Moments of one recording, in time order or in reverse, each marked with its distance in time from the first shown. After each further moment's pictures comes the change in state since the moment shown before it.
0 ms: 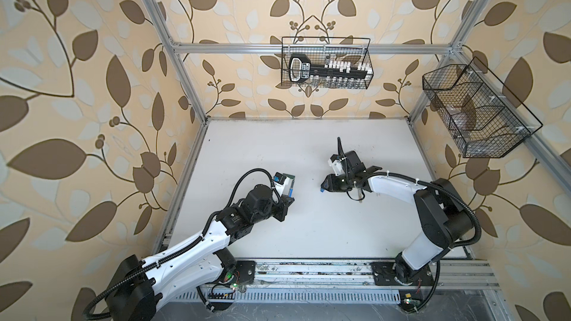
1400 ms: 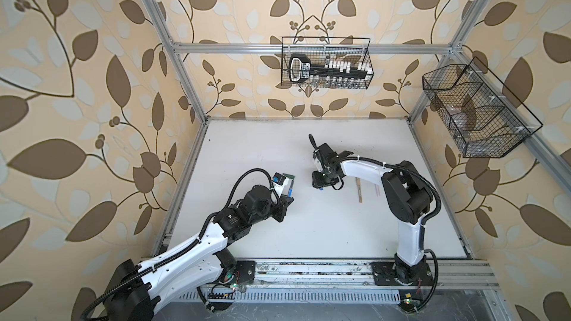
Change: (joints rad) left arm 0.000 -0.035 0.000 -0.008 0.002 0.028; right arm 0.106 0.328 0.415 -0.348 0.232 -0.106
